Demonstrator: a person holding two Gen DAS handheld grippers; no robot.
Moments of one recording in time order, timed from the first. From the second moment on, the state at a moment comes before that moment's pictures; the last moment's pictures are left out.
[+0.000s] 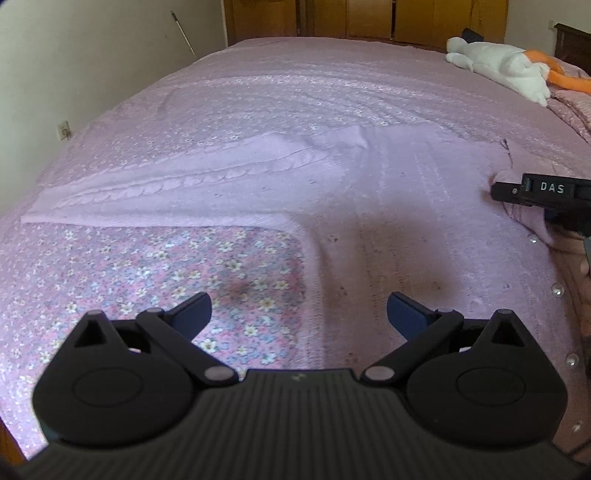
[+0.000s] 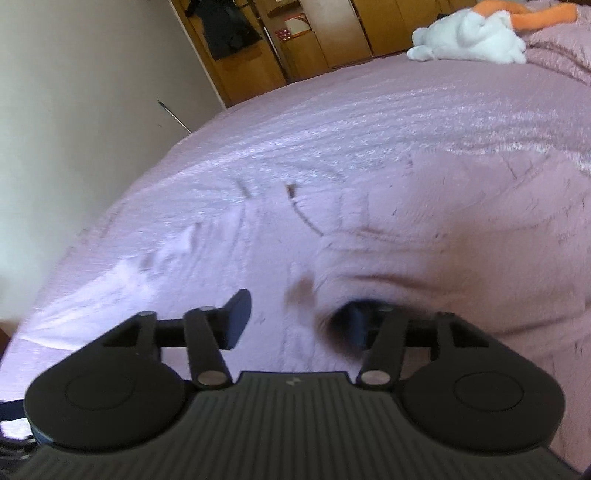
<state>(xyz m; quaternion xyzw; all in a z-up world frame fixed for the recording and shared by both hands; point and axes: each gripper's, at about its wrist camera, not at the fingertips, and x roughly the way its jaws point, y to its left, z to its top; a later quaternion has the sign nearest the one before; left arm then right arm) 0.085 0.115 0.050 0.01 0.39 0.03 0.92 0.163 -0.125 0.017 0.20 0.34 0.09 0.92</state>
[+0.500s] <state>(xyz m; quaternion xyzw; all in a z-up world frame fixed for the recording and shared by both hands) 0.091 0.062 0.071 0.02 0.37 -0.02 0.93 0.069 -0.230 0.038 0.22 0.29 0.05 0.93</state>
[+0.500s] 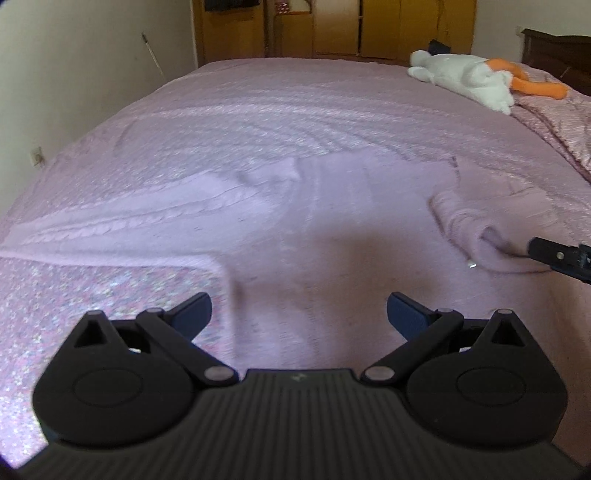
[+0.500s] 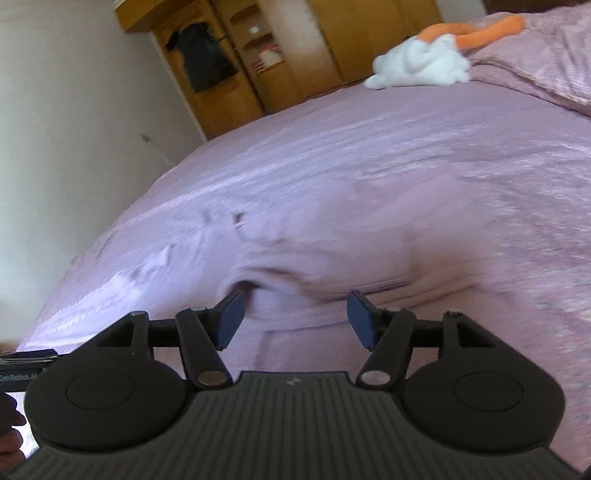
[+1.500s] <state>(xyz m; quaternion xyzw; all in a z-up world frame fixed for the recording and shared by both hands) 0.126 -0.169 0.037 0.14 0.31 -0.13 0.93 0.030 -0.352 -0.026 0.38 0.20 -0.03 0.90</state>
